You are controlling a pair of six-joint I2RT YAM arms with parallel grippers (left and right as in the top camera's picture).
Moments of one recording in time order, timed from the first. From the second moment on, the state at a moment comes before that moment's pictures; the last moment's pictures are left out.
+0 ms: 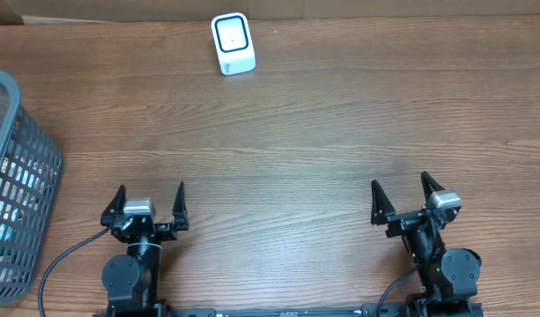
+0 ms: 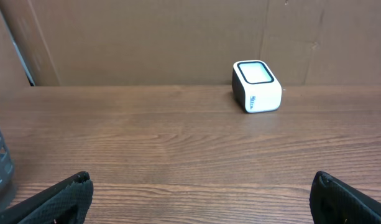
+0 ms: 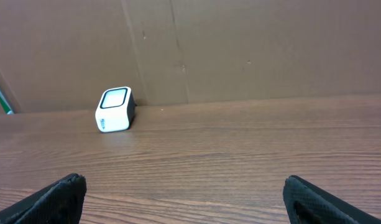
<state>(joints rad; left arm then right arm) 0.07 0.02 0.01 -0.08 0.03 0.00 0.07 0.01 0.02 -0.02 -0.14 0.15</state>
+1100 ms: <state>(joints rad) 0.07 0.46 0.53 -0.25 0.23 -0.08 0.07 0.01 0.02 -0.02 -0.14 0.15</state>
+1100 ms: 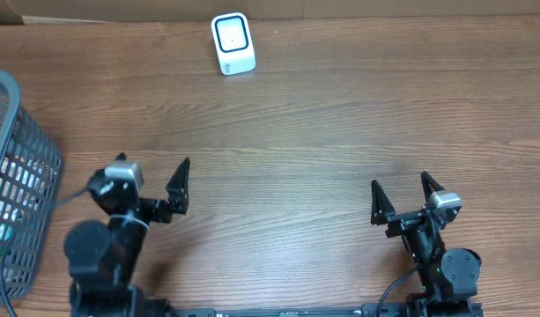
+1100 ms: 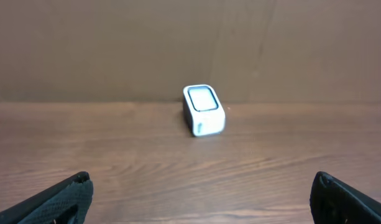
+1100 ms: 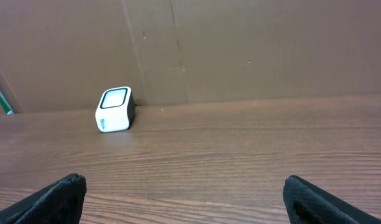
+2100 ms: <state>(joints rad) 0.36 1.34 1.70 -1.04 0.26 -0.21 0.07 0.01 0.02 -0.02 -0.14 0.15</state>
